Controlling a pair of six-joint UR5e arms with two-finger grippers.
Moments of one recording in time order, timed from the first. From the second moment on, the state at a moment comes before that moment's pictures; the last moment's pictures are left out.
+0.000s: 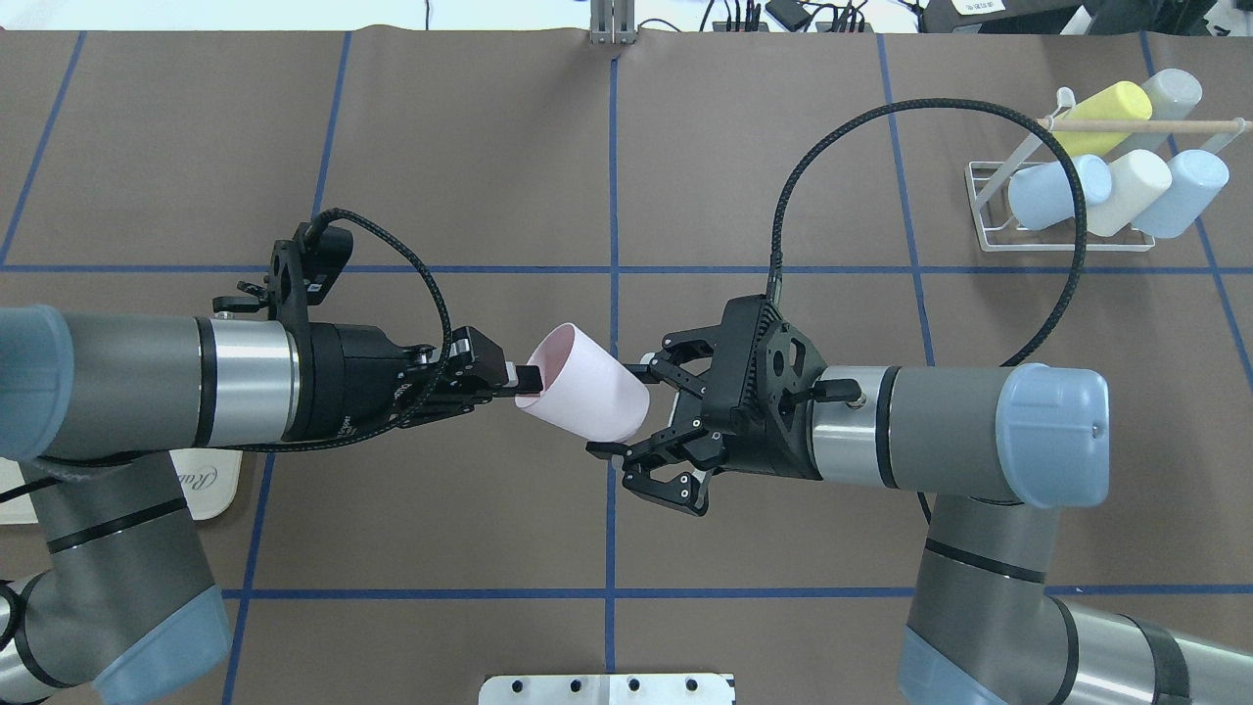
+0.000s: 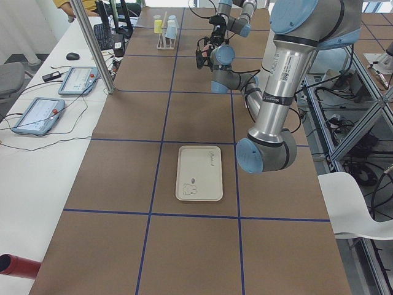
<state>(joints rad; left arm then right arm) -0.51 -1.90 -2.04 -2.50 -1.85 -1.75 0.40 -1.21 1.97 -0.57 1.74 0.28</state>
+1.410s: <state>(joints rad) -0.83 -1.52 -2.05 -2.49 -2.00 -1.13 0.71 -1.22 1.97 -1.02 1.97 0.26</state>
